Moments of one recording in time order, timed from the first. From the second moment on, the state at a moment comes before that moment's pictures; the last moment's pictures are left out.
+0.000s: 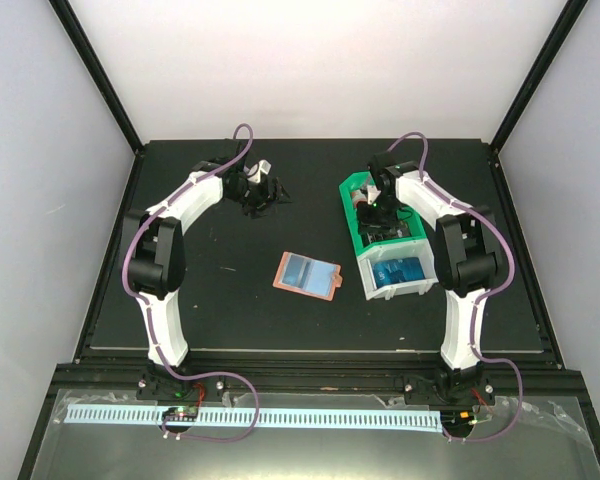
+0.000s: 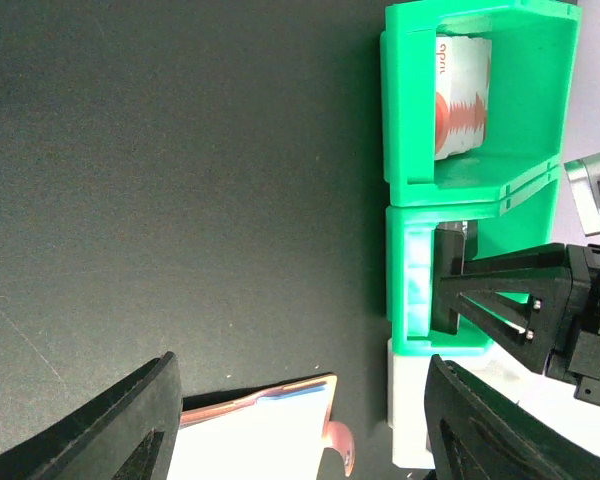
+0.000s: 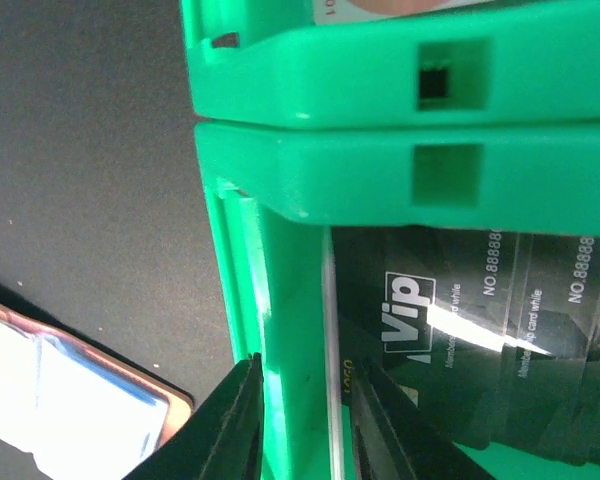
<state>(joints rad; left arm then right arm) -0.25 1.98 1.57 -0.65 0.66 -0.56 0.31 2.05 1.63 -1.00 -0.26 0.24</state>
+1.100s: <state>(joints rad) -0.26 1.98 1.57 -0.65 0.65 -0.56 0.31 2.04 1.60 -0.97 -0.27 0.24</state>
